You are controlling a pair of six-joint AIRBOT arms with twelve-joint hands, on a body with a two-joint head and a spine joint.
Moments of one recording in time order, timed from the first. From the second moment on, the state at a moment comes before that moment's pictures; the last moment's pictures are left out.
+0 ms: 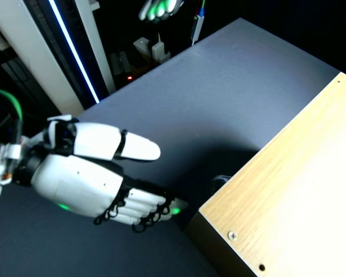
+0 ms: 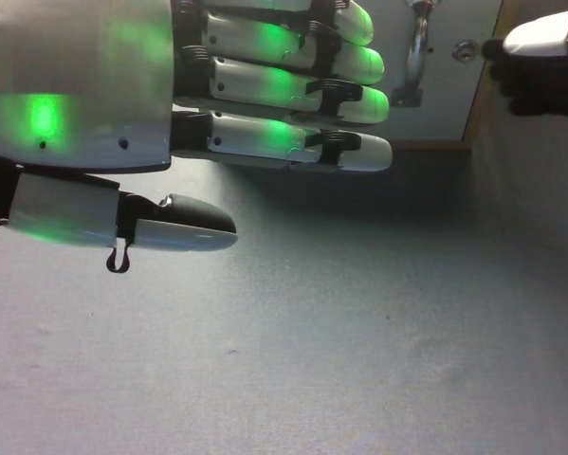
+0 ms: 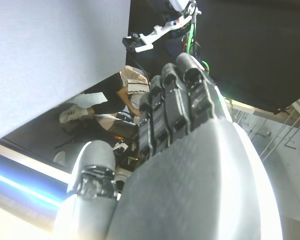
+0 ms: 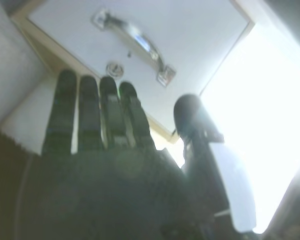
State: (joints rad) left arm -0.02 -0.77 1.06 1.51 -1.03 0.14; right arm -0.35 -0.90 1.15 0.06 0.09 0.28
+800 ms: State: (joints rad) left arm -0.02 -0.77 1.06 1.51 -1.03 0.14; right arm -0.33 -0.99 1.20 0.09 0.12 0.28
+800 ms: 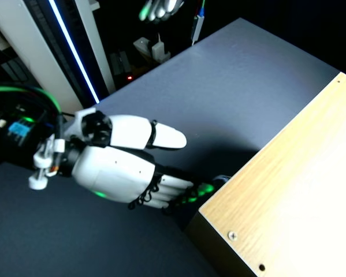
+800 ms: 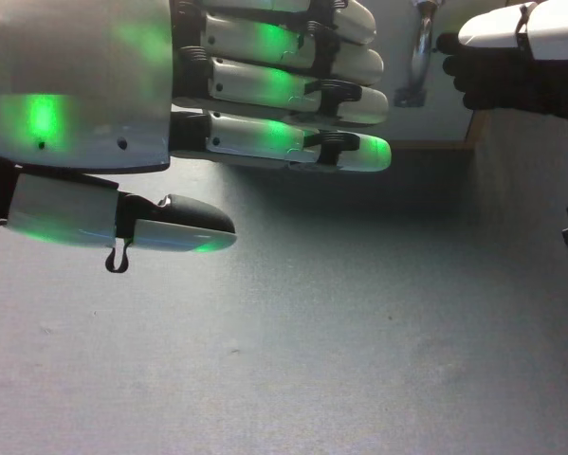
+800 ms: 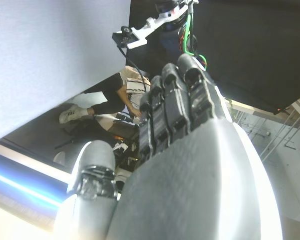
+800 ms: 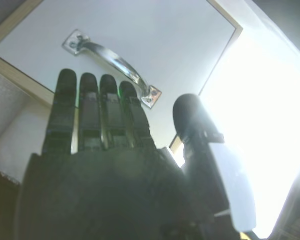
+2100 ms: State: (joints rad) left arm -0.02 -0.77 1.06 1.51 -1.03 0.14; right arm -0.36 -0.96 1.08 -0.04 0.14 0.27
